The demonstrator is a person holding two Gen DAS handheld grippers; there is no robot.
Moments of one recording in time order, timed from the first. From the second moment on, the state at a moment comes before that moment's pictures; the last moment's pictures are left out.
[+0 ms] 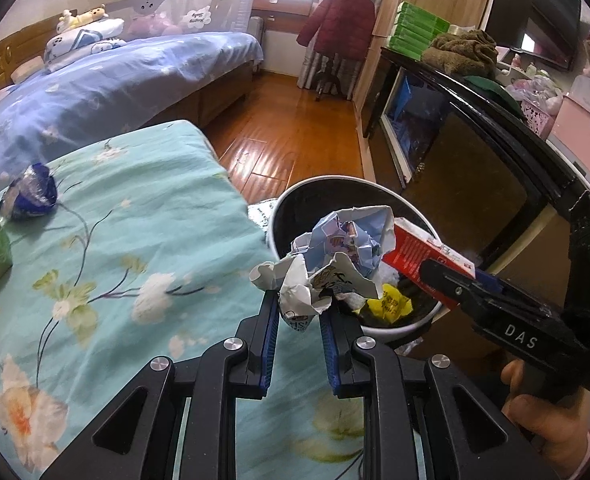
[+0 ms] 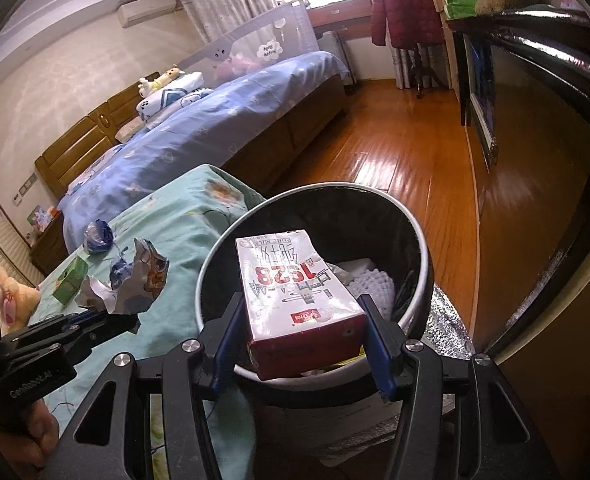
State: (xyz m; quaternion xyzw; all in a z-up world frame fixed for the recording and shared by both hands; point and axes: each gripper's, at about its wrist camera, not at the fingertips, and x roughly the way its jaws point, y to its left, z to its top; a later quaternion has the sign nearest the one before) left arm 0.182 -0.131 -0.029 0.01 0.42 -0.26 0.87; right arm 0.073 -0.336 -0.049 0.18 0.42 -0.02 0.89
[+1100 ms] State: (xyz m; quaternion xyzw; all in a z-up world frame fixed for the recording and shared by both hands) left arm 0.223 -0.179 -0.038 0.05 0.44 -0.25 0.86; right arm 0.108 -0.365 -0.061 0.18 0.46 -0.04 0.87
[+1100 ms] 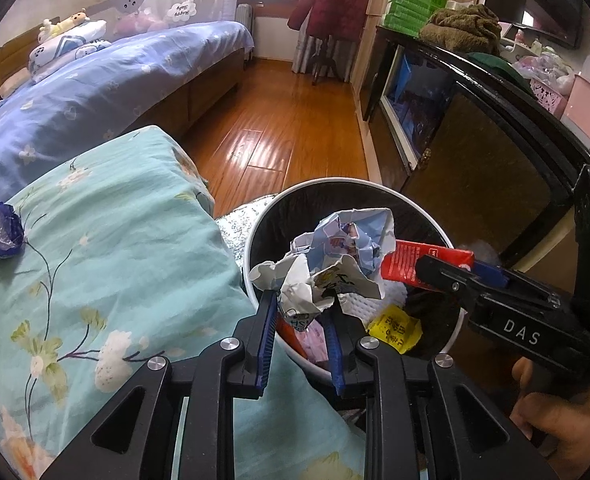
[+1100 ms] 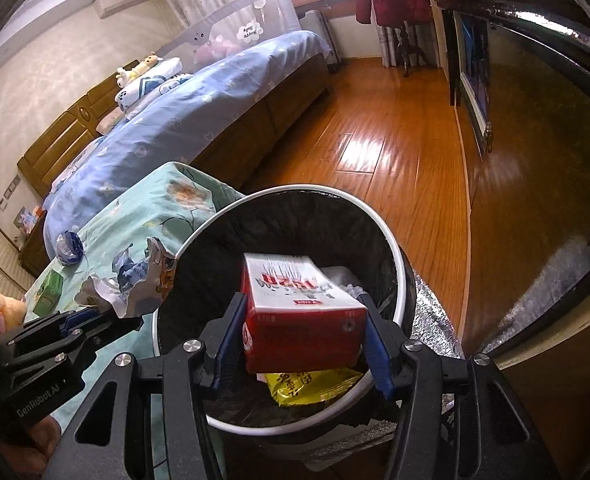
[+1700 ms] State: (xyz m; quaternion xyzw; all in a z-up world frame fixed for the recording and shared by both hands) left arm 0.207 -0.161 -0.033 0.04 0.43 -0.24 0.87; right arm 0.107 -0.364 -0.047 0.20 0.44 -0.03 0.88
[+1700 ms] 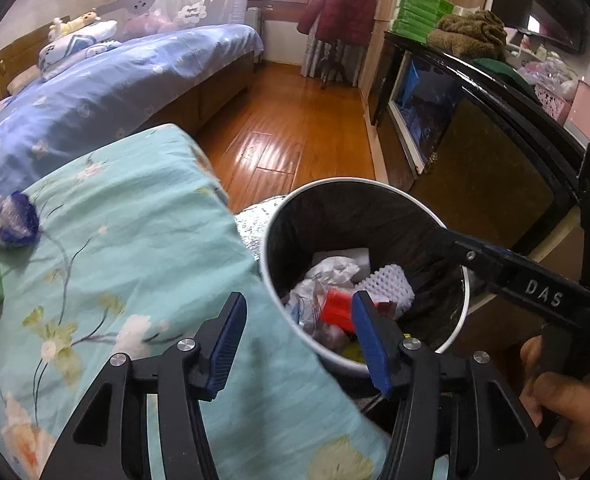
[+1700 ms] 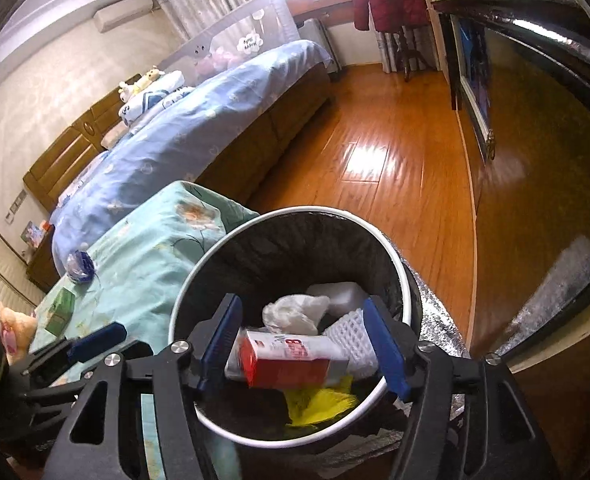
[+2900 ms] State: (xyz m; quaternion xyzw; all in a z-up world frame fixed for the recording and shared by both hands) left arm 0.114 0.075 -0.019 -0.06 0.41 -0.06 0.91; right arm 0.122 -0.180 -0.042 0.18 0.45 0.17 0.86
